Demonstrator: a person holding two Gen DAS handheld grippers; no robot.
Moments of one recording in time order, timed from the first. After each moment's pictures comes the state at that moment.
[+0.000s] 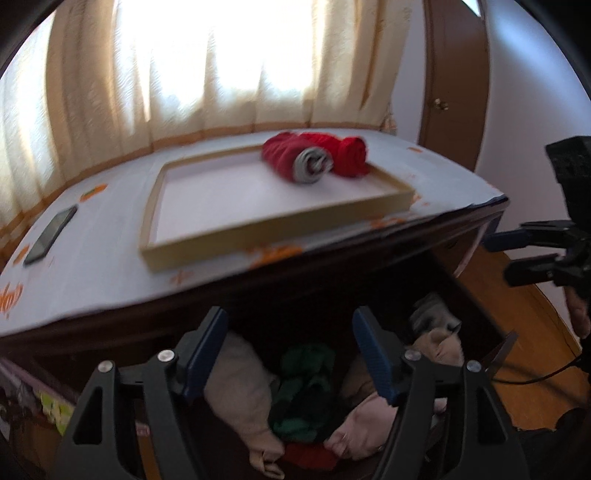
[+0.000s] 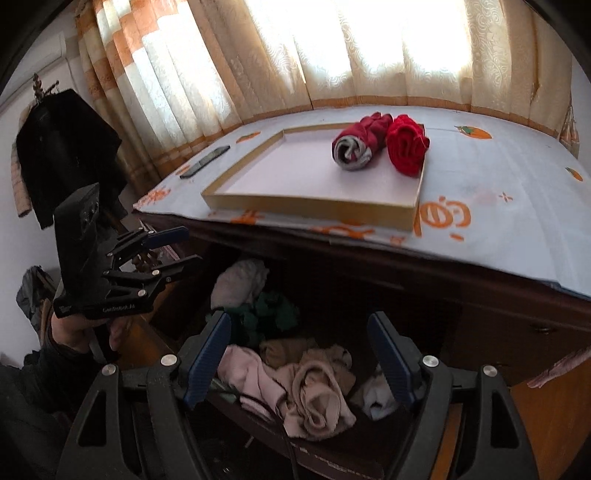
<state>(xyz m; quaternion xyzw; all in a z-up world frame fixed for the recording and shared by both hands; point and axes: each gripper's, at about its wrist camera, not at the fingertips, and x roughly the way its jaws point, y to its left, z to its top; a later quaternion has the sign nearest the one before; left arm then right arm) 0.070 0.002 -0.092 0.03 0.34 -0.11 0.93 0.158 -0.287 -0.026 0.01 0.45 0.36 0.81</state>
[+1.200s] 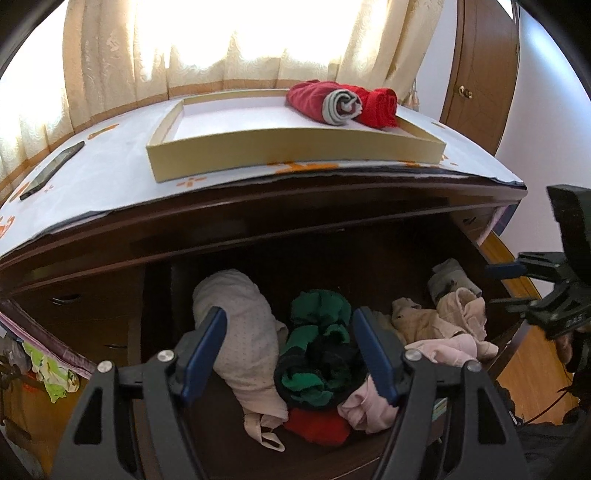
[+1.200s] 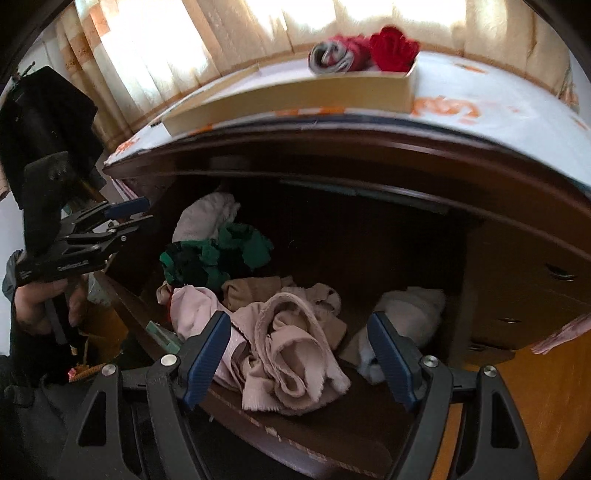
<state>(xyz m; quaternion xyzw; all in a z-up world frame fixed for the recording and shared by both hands) 0.068 0.017 -0.139 0.00 0.40 -0.09 0.91 0.156 -0.274 -0.111 -0.02 0.52 0.34 0.78</state>
